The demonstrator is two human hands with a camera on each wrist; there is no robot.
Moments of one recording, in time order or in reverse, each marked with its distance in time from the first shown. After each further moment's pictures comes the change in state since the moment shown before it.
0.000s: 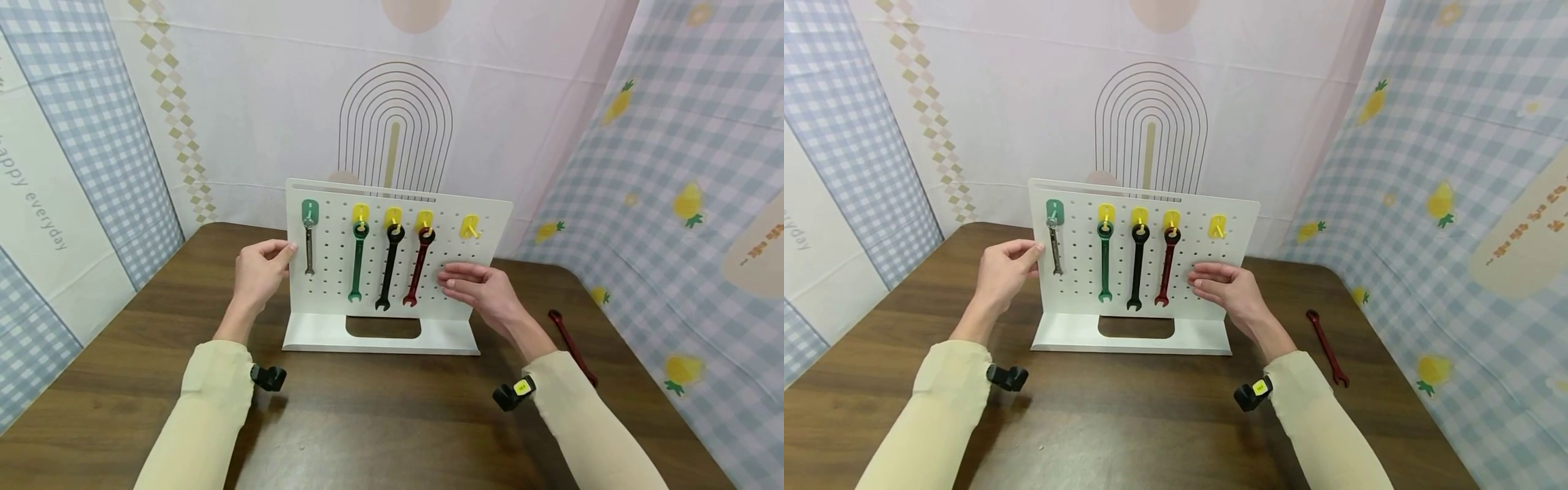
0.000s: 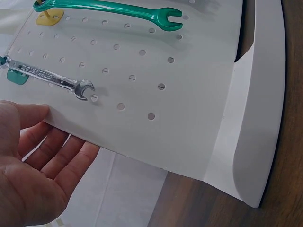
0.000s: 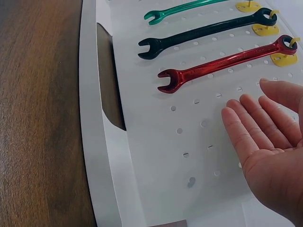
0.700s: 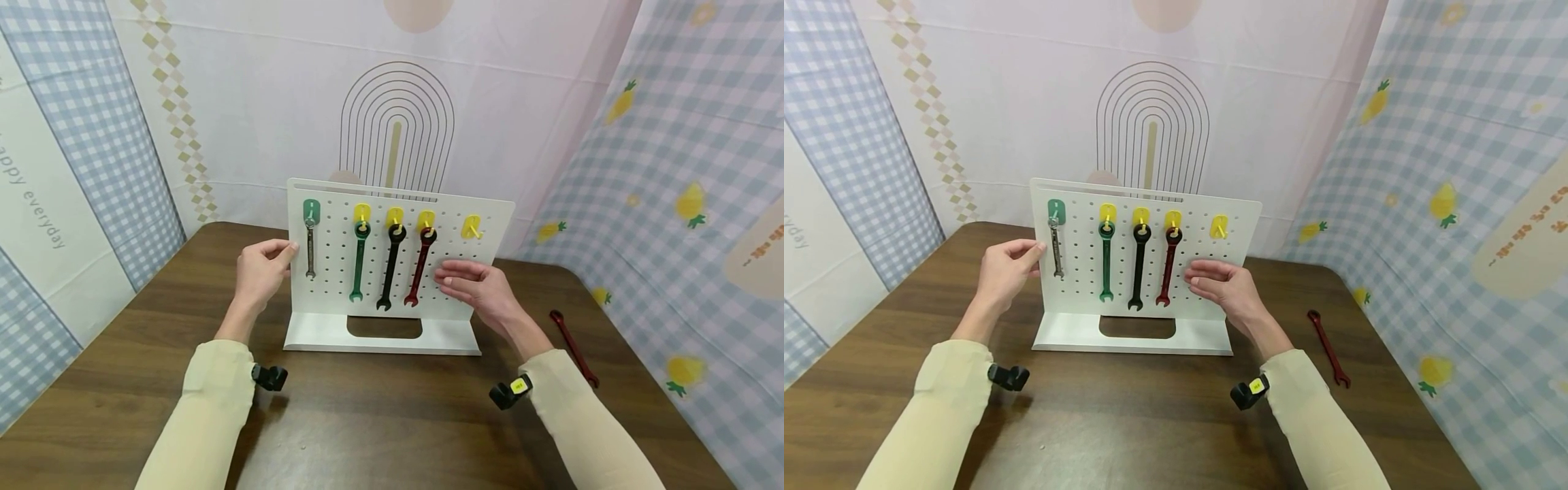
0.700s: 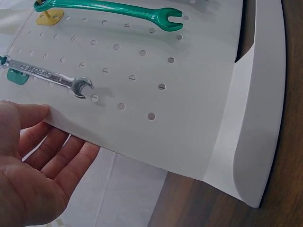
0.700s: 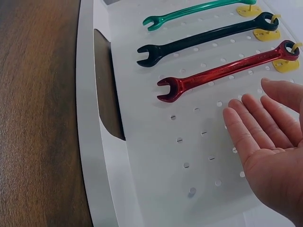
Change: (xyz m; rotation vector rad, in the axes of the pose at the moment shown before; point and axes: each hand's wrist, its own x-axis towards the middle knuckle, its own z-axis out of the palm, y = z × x) left_hand 0.001 -0.001 0.000 -0.003 -0.008 0.006; right_hand 0.004 -0.001 0.007 0.028 -0.021 -0.011
